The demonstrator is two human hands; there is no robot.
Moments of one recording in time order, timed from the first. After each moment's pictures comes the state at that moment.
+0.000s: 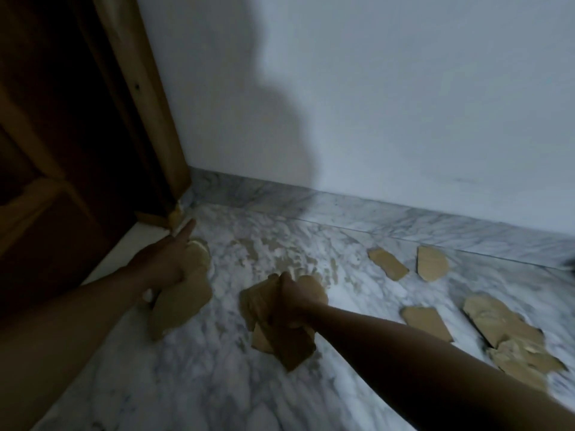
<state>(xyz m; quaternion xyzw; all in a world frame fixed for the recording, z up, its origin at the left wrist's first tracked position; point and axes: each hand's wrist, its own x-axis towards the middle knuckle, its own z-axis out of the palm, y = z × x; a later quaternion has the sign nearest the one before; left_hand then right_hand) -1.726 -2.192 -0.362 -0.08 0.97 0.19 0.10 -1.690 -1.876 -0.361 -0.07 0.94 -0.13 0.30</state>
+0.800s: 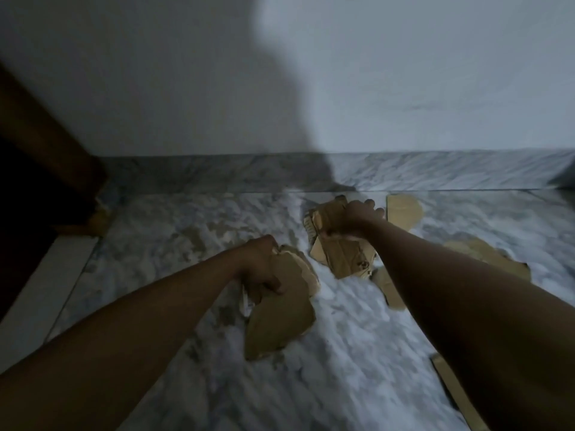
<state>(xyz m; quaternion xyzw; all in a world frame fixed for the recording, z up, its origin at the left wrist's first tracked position) -1.764 -1.907 -0.376 0.07 0.91 0.16 0.37 -1.789 -1.685 -0.355 0.15 0.95 -0.13 0.25</state>
